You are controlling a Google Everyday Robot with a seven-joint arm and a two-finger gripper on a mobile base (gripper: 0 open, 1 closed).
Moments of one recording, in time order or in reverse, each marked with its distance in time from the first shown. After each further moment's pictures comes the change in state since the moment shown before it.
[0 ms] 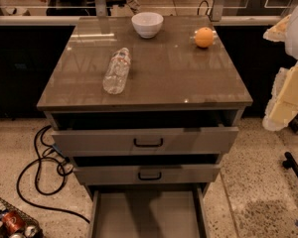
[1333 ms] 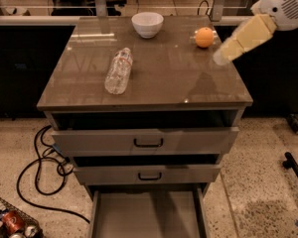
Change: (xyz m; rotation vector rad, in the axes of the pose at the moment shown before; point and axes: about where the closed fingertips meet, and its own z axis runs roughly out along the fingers) arm -0.049 -0.114 0.027 0.055 -0.390 0.383
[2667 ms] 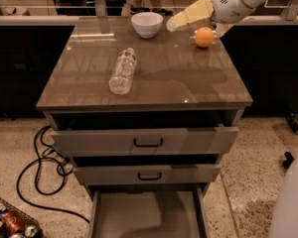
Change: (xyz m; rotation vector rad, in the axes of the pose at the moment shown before) arm -0.055 -0.047 0.117 -0.146 0.013 0.587
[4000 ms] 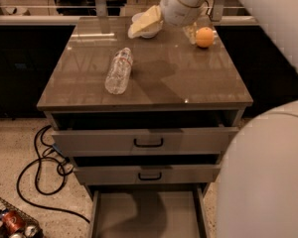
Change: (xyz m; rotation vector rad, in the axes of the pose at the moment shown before) arm -0.018 0.048 0.075 0.221 0.137 0.175
